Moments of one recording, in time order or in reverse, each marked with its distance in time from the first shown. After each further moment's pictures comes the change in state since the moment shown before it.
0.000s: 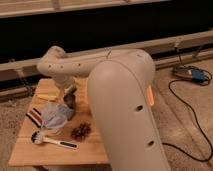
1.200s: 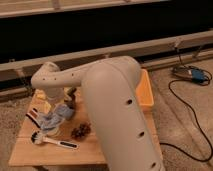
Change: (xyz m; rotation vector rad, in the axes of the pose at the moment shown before) arm 0.016 0.084 0.049 -0.160 0.042 -0.175
